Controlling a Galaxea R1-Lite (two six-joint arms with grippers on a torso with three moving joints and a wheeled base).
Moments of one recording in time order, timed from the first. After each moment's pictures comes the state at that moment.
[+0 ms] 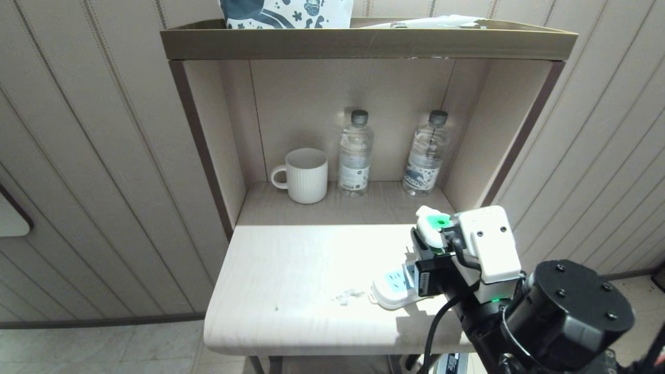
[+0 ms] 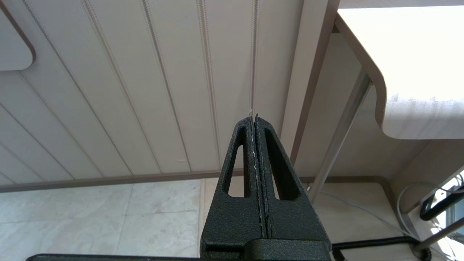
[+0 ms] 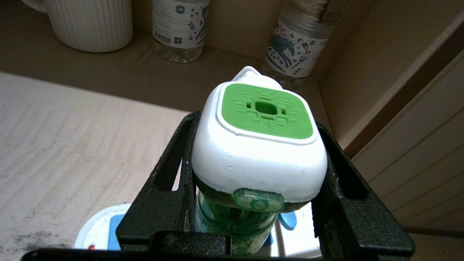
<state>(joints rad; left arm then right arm) 0.00 0.00 0.00 0.03 -0.01 0.04 0.88 1.76 -0.40 -1.50 -0.83 -0.24</state>
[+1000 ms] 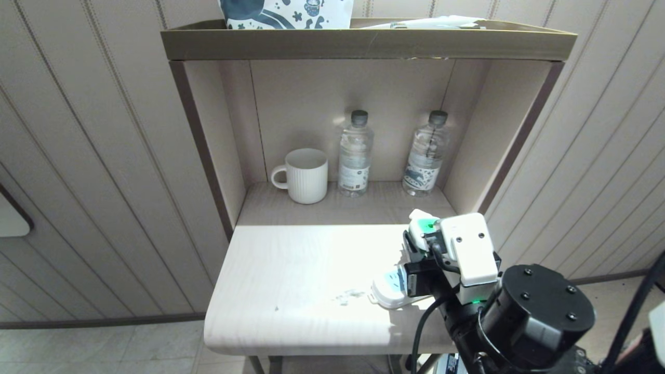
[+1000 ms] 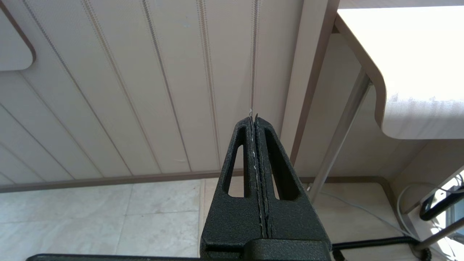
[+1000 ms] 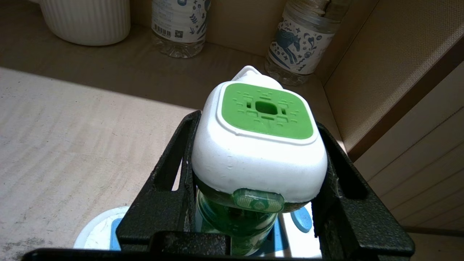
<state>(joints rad) 0.00 0.00 0.00 0.03 -0.01 0.04 0.89 1.83 -0.42 -1.52 -0.85 -0.23</state>
